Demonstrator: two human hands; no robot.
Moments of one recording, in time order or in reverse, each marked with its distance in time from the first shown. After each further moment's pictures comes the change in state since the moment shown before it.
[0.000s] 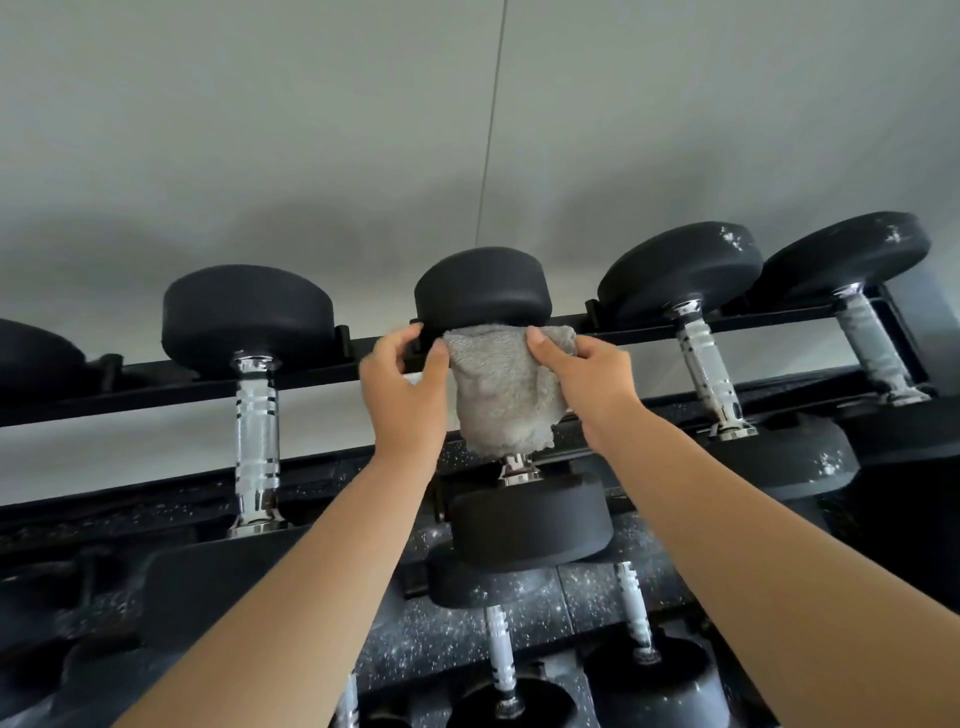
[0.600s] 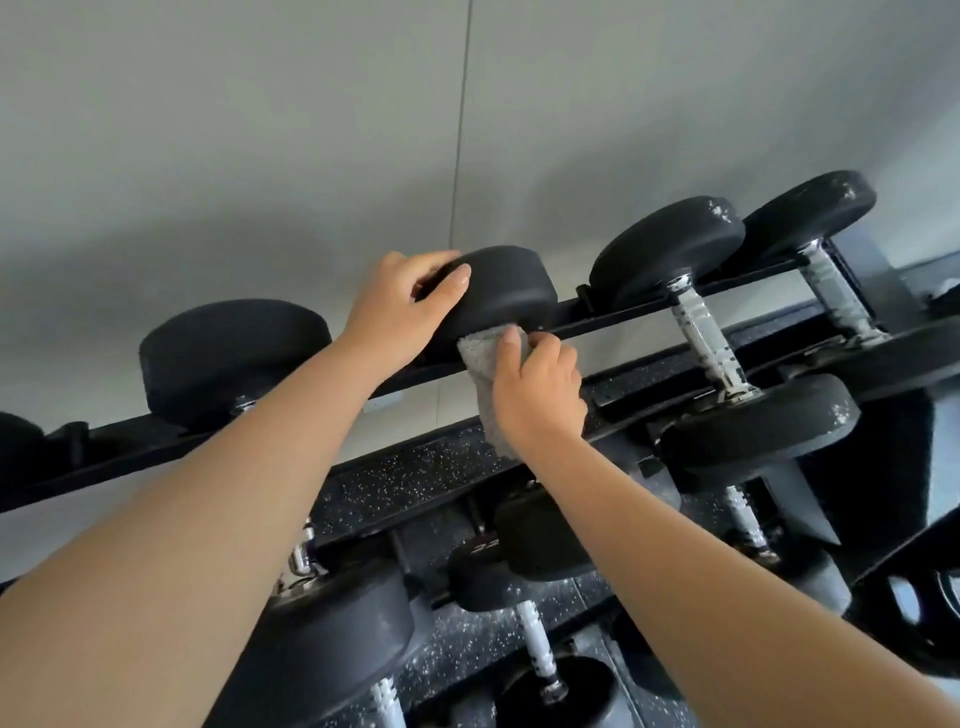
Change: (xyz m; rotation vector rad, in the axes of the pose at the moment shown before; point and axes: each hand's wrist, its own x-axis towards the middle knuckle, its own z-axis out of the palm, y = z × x) left_hand 0.100 0.039 -0.015 0.406 -0.617 0.347; right_hand -0.017 0.012 0.079 -0.584 0.278 -0.063
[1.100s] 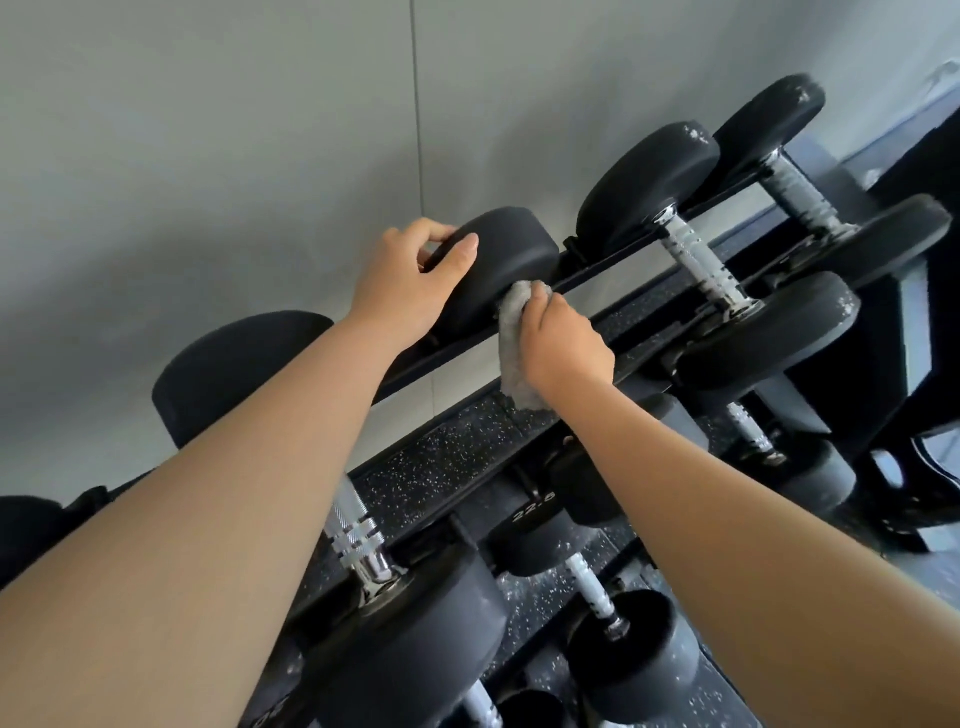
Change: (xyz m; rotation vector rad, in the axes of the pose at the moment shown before) left_hand 0.019 -0.010 -0.012 -0.012 -0.139 0.091; right_hand 0.001 -0.013 0.000 -0.229 0.007 0.077
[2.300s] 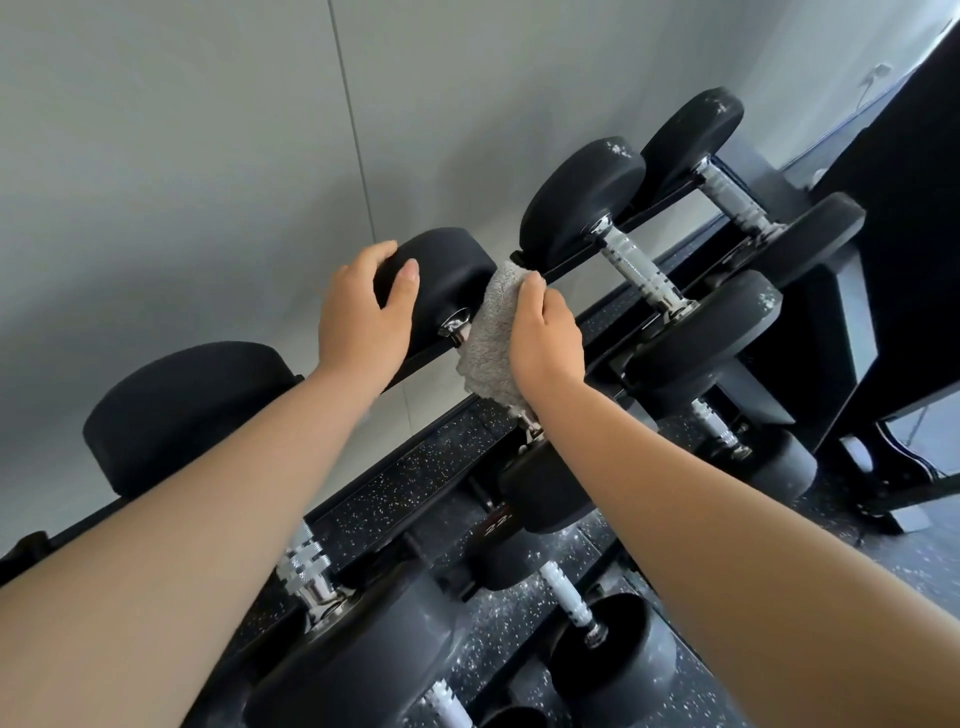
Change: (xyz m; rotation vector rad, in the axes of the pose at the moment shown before) left_hand -0.018 0.016 0.025 0.054 0.171 -0.021; right_hand 0.001 0.025 -0.015 0.695 0.203 0.114
